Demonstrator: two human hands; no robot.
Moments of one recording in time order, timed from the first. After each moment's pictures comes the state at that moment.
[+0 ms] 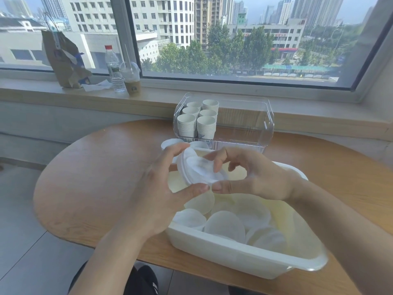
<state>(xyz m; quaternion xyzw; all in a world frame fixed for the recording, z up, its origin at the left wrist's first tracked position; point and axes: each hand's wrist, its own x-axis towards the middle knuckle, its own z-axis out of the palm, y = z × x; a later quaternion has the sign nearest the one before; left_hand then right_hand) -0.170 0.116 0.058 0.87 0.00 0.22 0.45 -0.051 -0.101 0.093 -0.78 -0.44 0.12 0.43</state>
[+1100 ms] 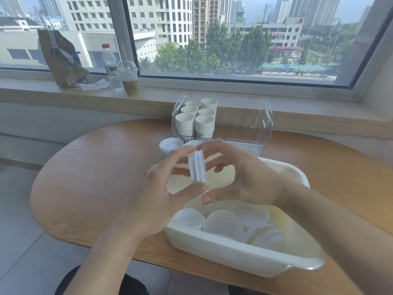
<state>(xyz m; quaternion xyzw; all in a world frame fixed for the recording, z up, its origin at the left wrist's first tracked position) -0.172 0.116 0.061 0.87 -0.06 0.19 0.45 -0.059 -0.089 0.087 -0.76 -0.49 0.05 0.42</state>
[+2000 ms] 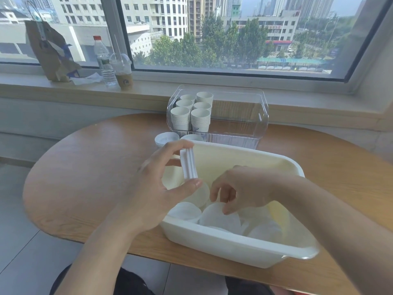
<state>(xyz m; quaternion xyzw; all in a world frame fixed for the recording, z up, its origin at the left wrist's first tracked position) -0.171 0.116 0.057 0.88 -0.04 0.19 0.43 -0.042 -0.097 0.065 -0.87 -0.42 0.24 0.07</state>
